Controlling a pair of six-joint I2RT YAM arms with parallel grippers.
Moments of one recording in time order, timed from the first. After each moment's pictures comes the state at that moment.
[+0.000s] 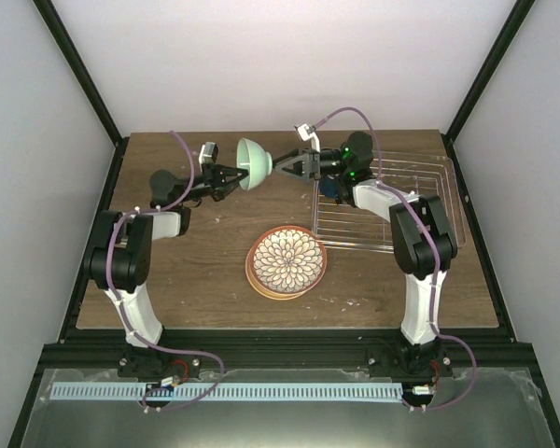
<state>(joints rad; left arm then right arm) -0.13 1.86 0.93 1.38 1.19 -1.73 0.36 2.01 1.38 1.01 -1.36 1.04</state>
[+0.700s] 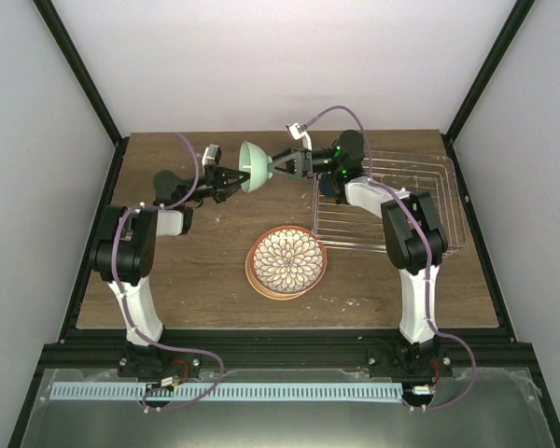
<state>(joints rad) -0.13 1.93 0.96 1.41 1.23 -1.74 0.39 2.09 1.47 1.02 -1.37 1.07</state>
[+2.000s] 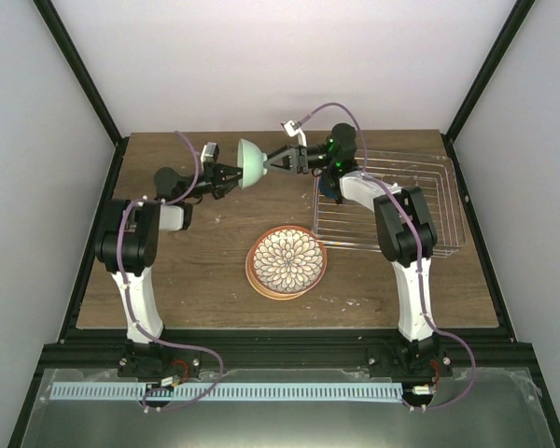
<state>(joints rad) -0.10 2.03 1.03 1.43 1.22 -1.74 0.39 2.20 1.61 0.91 -1.40 0.99</state>
